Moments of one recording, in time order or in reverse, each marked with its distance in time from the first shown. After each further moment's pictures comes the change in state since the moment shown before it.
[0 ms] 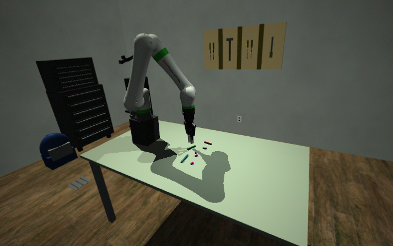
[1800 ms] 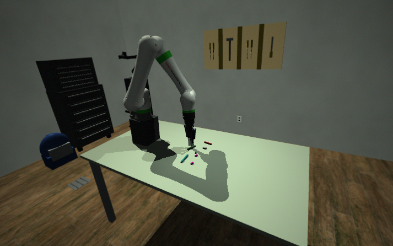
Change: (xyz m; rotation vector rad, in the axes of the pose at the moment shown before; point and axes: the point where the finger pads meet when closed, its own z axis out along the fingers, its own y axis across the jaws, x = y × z) arm 0.000 0.000 0.030 0.000 0.000 0.000
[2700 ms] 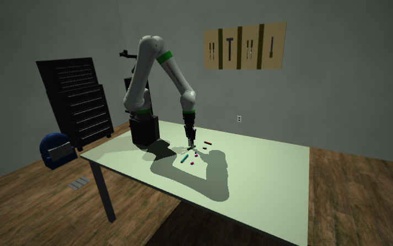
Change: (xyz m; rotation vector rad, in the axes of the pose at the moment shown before) arm 0.000 0.000 0.004 0.000 0.000 0.000
